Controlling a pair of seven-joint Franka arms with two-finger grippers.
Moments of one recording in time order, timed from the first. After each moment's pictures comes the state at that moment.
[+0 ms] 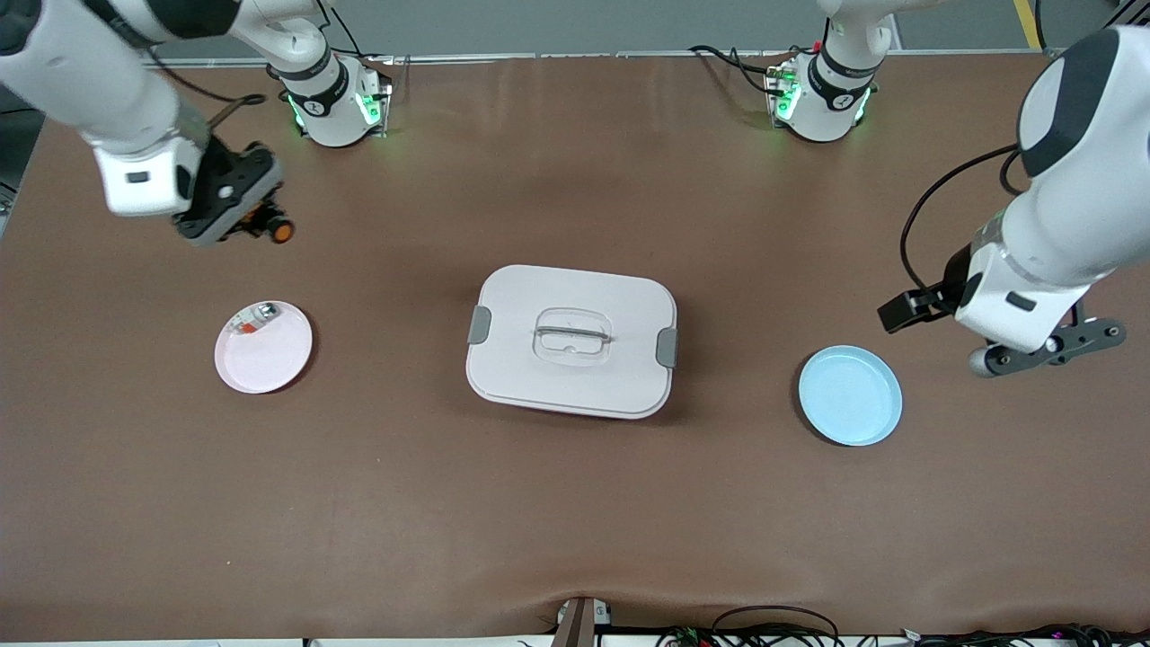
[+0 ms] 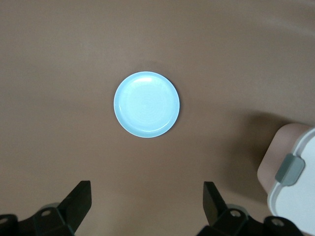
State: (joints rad) left arm 0.17 0.30 -0.47 -1.29 0.20 1.50 -0.45; right arm 0.12 -0.18 0.04 -1.96 -0.02 1.74 -0.82
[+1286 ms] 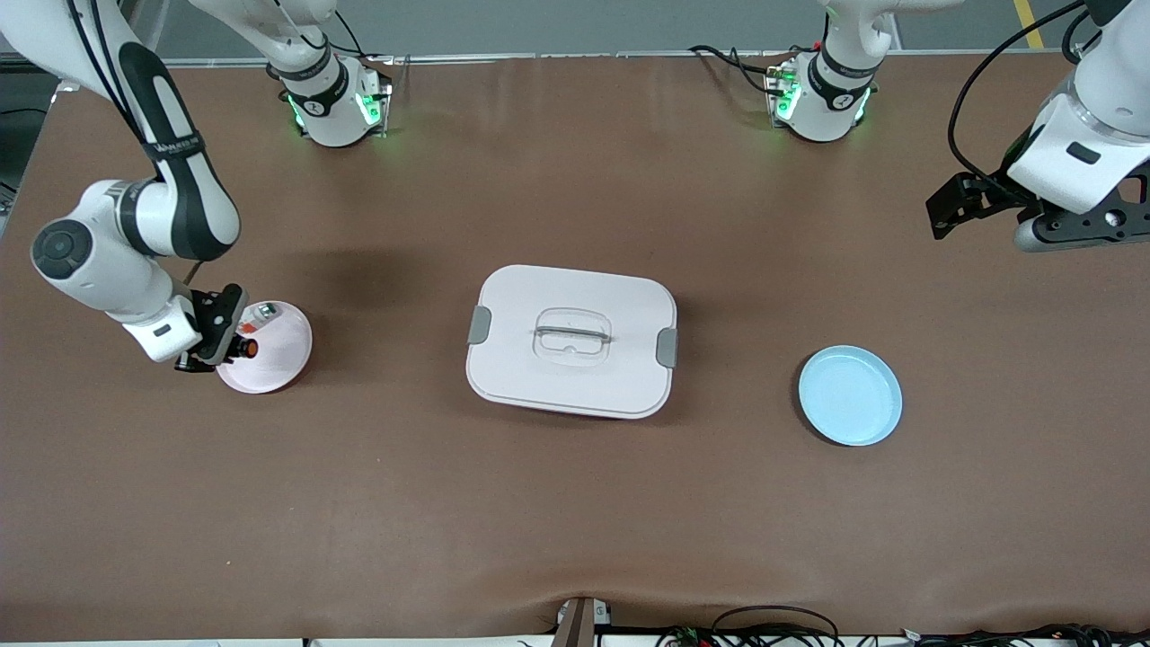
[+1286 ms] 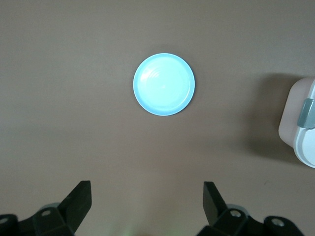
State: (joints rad) left arm -0.03 -0.02 -0.15 -1.57 0.09 1.53 -0.23; right arm -0.16 0.28 0.04 -2.19 -0.09 2.53 -1.46
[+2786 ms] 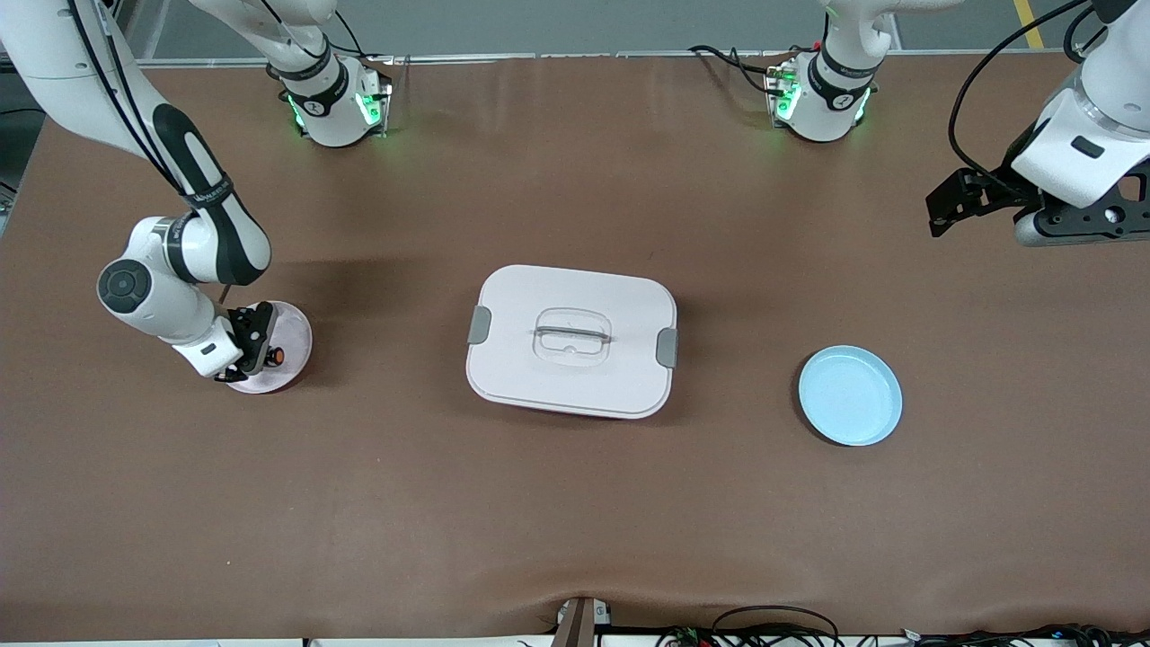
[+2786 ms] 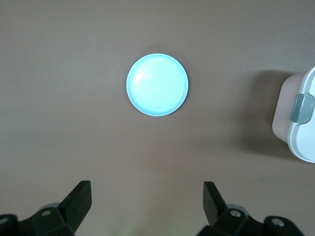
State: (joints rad) left arm -0.02 -0.04 -0.14 -1.60 0.05 1.56 -0.17; right arm -0.18 0.44 0.04 -2.18 -0.14 2.62 -1.46
